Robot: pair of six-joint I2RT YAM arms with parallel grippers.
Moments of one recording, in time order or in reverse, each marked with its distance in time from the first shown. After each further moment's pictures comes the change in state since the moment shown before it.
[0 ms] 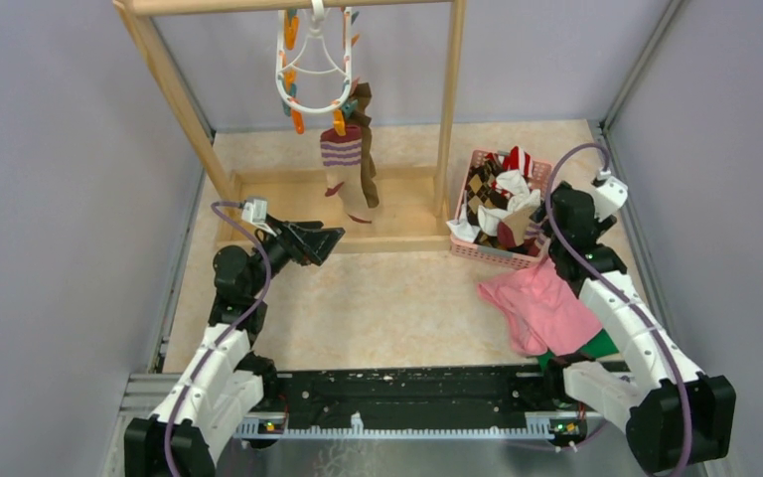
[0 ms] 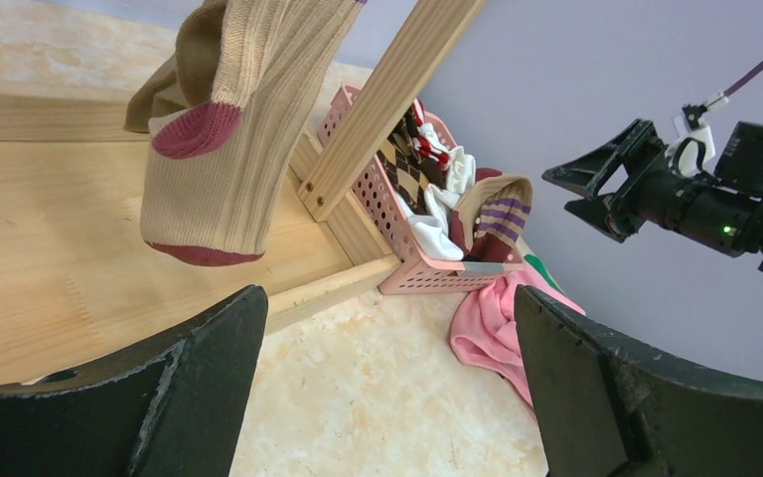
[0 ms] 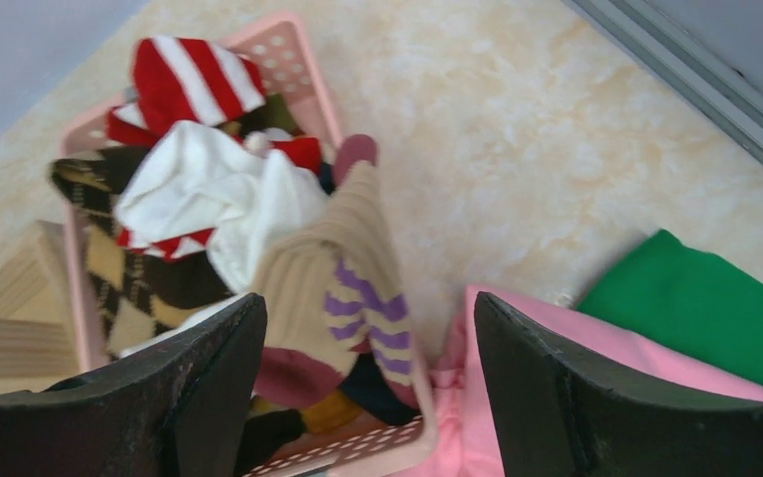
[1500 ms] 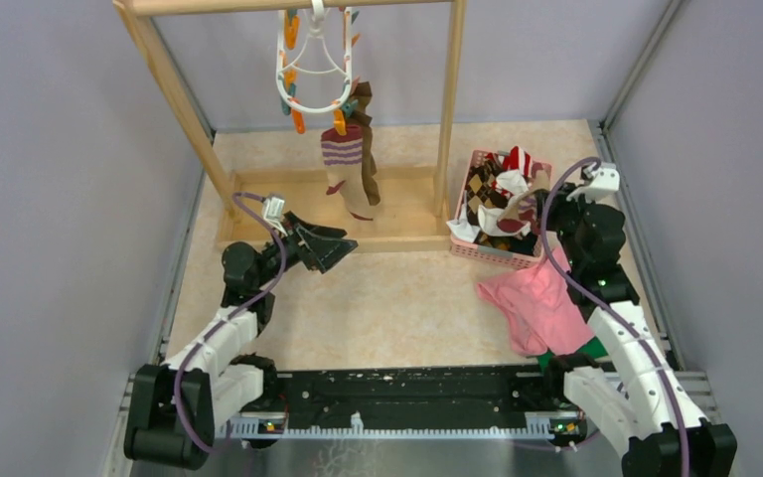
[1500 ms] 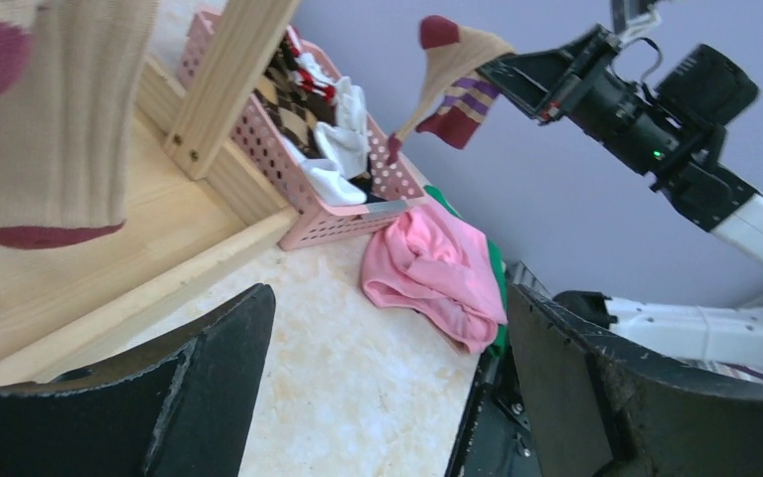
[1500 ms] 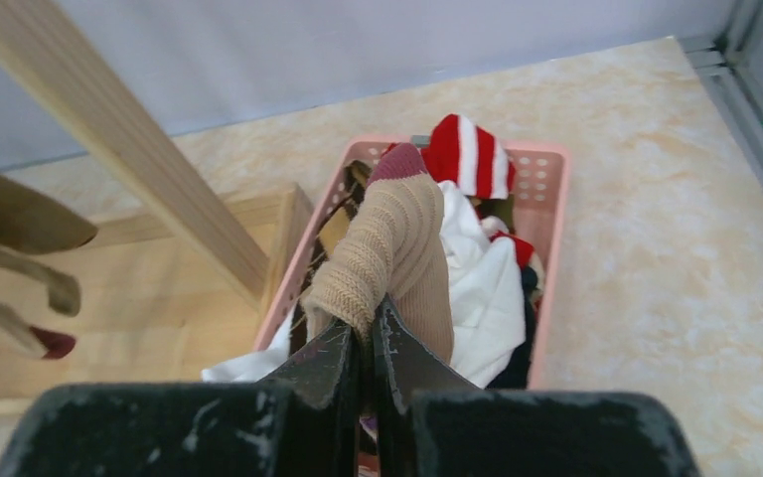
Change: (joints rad) left arm -0.006 0.221 -0.032 0.329 0.255 -0.146; right arm -0.101 -0.198 -0.134 0.362 -0.491 -0.342
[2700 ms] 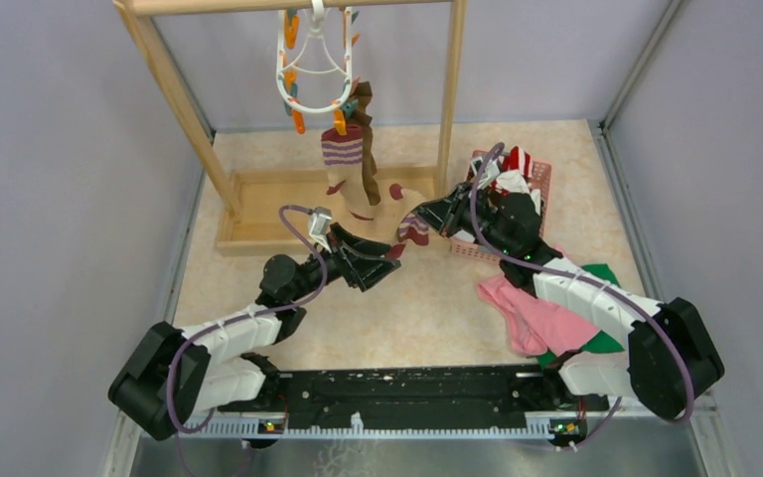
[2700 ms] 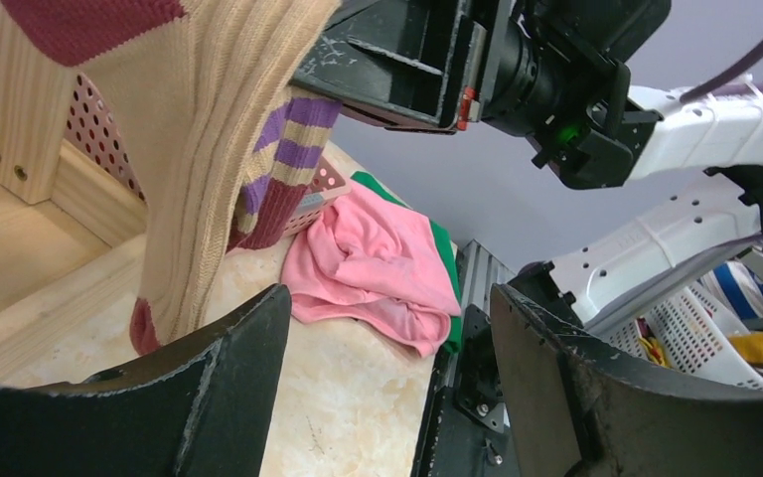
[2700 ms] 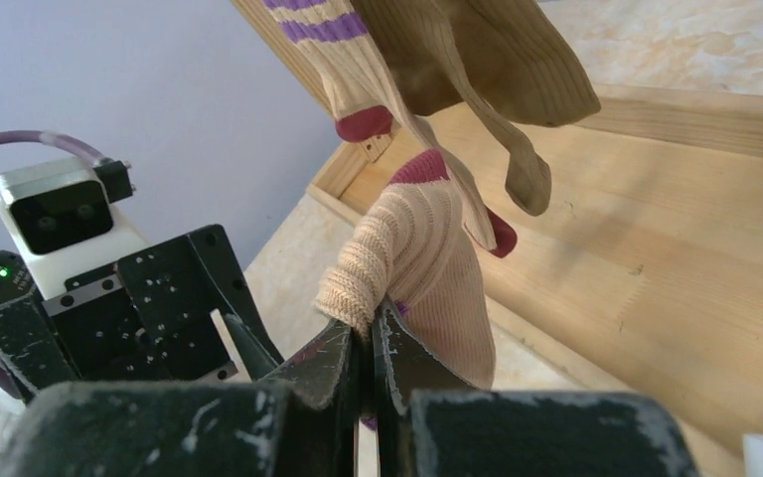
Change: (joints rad) left arm -0.434 0.162 -0.020 0.248 -0.262 0.067; right arm 0.453 0.450 0.075 0.473 -0.428 0.342
